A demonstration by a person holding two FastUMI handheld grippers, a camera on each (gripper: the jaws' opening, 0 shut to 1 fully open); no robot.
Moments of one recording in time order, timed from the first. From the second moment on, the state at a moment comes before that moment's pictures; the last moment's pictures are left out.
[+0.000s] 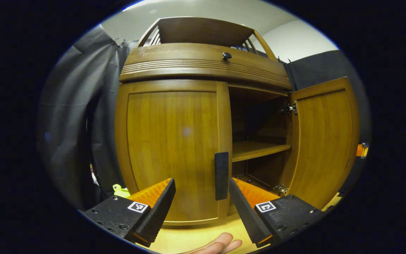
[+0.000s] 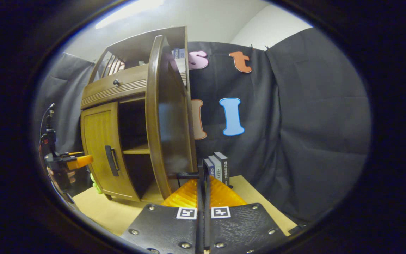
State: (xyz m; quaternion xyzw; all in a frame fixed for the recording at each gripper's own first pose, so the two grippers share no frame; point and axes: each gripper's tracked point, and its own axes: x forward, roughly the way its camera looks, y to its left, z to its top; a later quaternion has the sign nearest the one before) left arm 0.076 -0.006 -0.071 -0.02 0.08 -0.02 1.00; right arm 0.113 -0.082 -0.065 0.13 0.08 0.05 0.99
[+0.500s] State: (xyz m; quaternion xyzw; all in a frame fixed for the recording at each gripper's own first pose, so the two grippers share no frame) left arm 0.129 -0.034 -0.102 -0.02 0.07 -0.04 1.00; right arm 0.118 -0.099 -0.067 0.12 0.06 0.06 0.99
